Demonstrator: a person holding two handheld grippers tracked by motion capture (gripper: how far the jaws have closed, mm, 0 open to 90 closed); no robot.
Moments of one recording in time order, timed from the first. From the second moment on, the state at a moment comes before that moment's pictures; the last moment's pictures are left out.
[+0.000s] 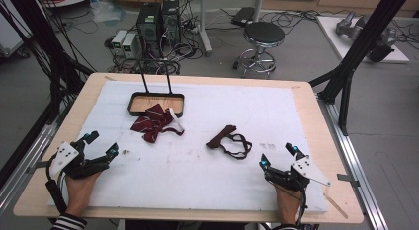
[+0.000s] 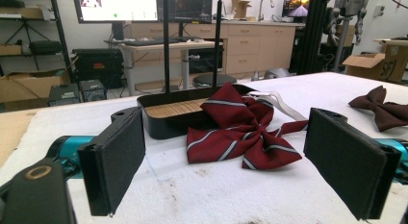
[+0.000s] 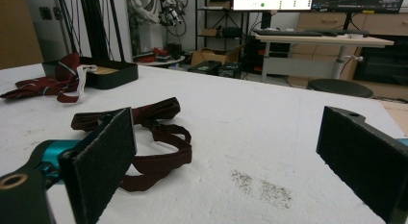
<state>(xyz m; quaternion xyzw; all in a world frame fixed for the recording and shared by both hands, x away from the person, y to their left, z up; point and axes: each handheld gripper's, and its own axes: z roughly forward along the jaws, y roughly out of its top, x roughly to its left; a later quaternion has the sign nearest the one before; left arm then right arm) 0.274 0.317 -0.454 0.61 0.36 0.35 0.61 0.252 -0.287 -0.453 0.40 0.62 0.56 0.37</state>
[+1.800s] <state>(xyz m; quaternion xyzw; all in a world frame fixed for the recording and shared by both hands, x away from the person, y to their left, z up) 0.341 0.276 -0.371 0.74 0.37 0.28 0.49 0.251 -0.287 -0.453 0.40 0.62 0.57 0.36</state>
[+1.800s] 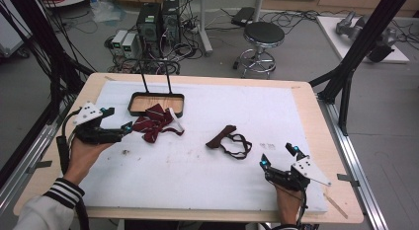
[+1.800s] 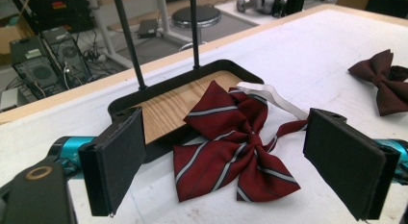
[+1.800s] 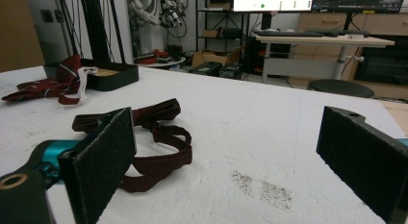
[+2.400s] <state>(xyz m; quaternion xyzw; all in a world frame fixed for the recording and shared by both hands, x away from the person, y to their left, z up) 0.382 0.240 -0.374 0.79 0.38 0.23 0.42 0.252 -0.286 -0.453 0.41 0.62 0.56 0.36</state>
